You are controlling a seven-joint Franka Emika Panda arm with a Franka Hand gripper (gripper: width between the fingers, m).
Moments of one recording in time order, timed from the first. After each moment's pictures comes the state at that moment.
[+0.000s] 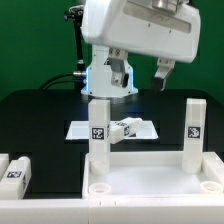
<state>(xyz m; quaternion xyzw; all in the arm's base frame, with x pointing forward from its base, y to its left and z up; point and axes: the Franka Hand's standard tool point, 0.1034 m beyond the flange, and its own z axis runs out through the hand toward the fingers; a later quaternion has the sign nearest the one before) 0.590 0.016 0.171 0.95 0.29 0.04 0.10</state>
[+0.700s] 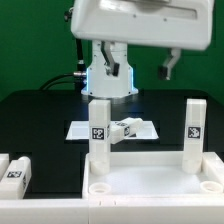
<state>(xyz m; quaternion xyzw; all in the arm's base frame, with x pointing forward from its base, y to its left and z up) 0.539 -0.003 0.186 1.00 0.06 0.05 0.03</state>
